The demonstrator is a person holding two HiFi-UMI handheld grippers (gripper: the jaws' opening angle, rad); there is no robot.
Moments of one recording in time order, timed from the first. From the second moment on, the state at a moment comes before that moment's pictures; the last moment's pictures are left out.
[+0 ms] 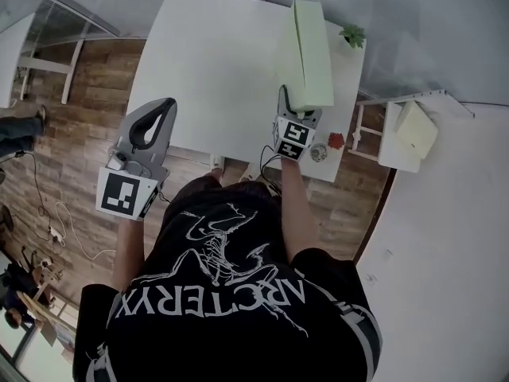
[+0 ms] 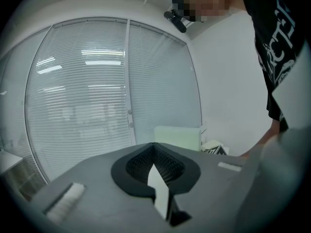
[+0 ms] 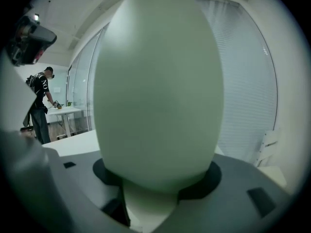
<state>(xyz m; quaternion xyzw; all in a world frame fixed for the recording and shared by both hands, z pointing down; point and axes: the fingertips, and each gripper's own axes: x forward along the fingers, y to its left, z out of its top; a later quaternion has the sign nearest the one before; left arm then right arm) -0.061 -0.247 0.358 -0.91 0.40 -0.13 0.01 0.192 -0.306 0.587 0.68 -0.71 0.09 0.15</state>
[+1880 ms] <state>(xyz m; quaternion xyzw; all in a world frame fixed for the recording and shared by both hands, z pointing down) -0.003 -0.220 0.305 -0.94 0.32 -0.06 0.08 0.146 -0.206 0.309 0.57 -0.82 -0.04 0.03</state>
